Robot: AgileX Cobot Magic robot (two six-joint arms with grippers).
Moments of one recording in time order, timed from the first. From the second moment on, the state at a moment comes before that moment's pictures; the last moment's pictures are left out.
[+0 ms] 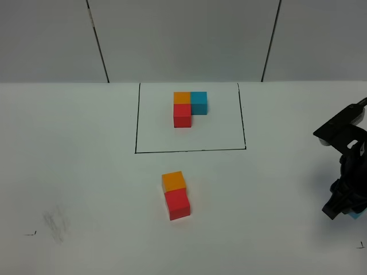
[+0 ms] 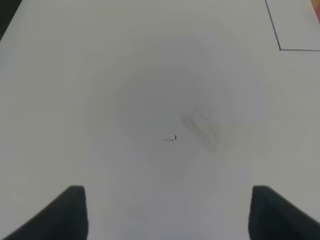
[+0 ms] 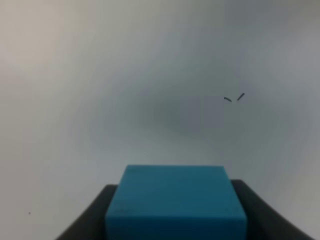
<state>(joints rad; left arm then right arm) 0.18 -0.01 -0.51 -0.09 1.07 0.09 0.24 1.57 -0.98 -0.15 0.93 -0.30</state>
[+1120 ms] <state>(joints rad) 0.18 -0.01 -0.51 -0.09 1.07 0.09 0.32 1.82 -1.46 0.06 1.19 -1.04</state>
